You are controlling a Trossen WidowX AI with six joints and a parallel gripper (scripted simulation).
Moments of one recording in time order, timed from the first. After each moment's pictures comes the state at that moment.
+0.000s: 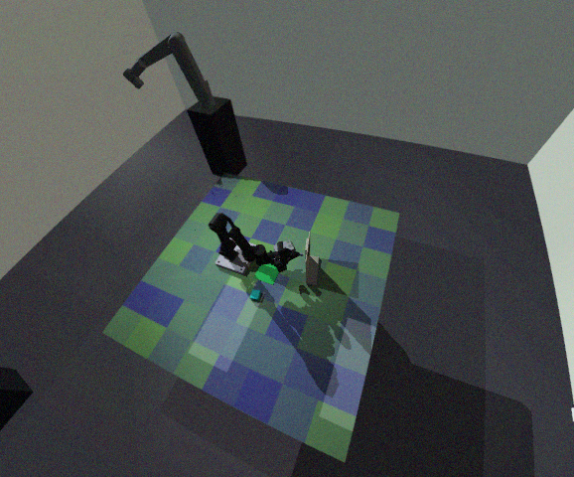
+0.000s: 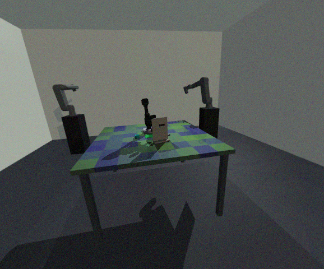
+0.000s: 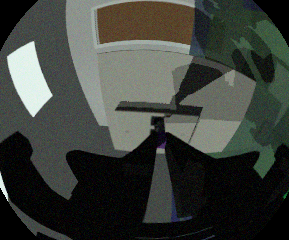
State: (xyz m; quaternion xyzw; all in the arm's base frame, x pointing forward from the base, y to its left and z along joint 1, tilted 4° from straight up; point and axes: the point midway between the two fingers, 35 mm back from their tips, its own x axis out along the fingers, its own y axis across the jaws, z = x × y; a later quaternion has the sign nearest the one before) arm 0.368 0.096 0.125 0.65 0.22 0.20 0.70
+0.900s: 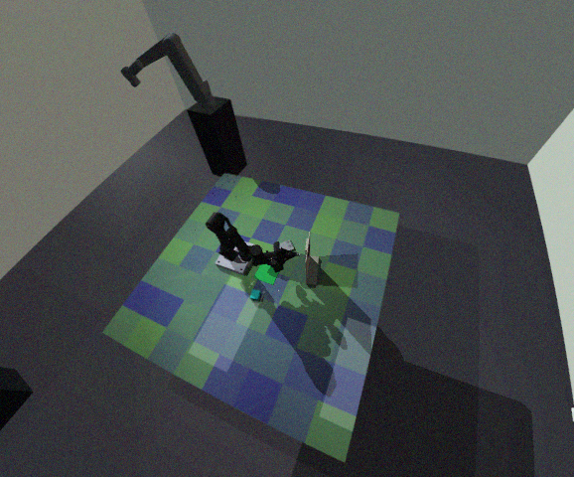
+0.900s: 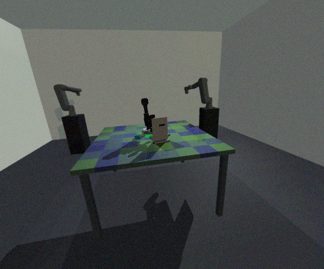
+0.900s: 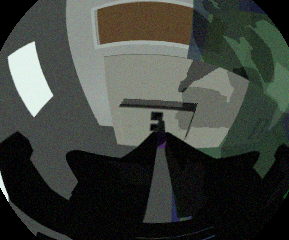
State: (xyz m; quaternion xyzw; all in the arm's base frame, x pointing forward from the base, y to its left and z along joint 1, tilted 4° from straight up) arm 0.352 0.087 0.125 0.65 0.22 0.20 0.70
